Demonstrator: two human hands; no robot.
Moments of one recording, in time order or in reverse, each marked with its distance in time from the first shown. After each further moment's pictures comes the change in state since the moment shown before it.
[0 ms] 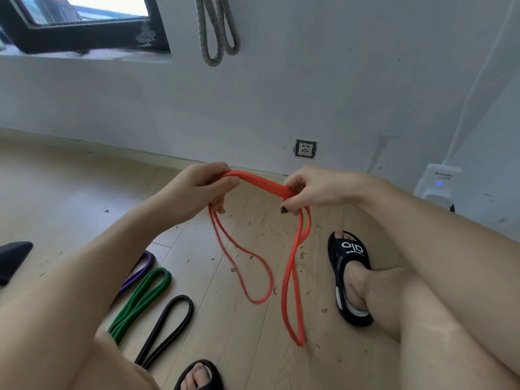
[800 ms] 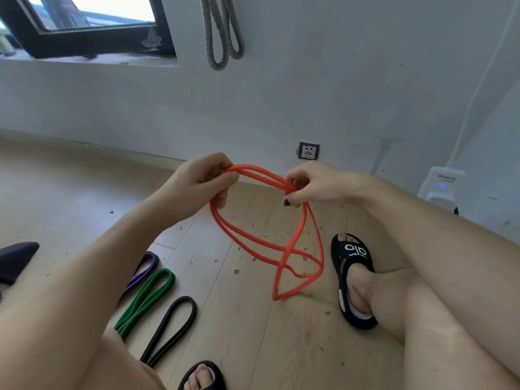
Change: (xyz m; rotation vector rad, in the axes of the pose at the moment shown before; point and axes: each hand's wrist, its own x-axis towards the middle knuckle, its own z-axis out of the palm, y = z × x) left_hand -0.006 0.008 -0.008 0.077 0.070 0.000; right_hand 0.001 -0.002 -0.002 0.024 0.098 -0.056
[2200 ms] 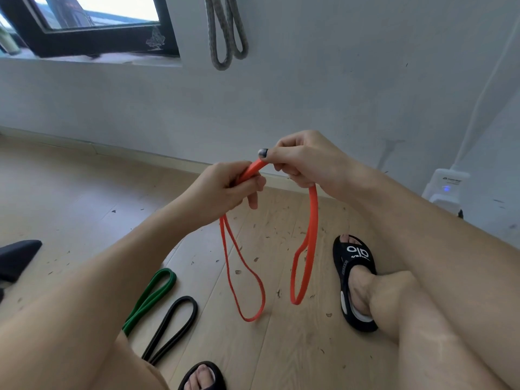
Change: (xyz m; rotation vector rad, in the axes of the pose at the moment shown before) left_hand 0.006 0.018 0.024 0.015 -0.056 0.026; right_hand -0.013 -0.061 -0.007 0.515 0.201 -0.088
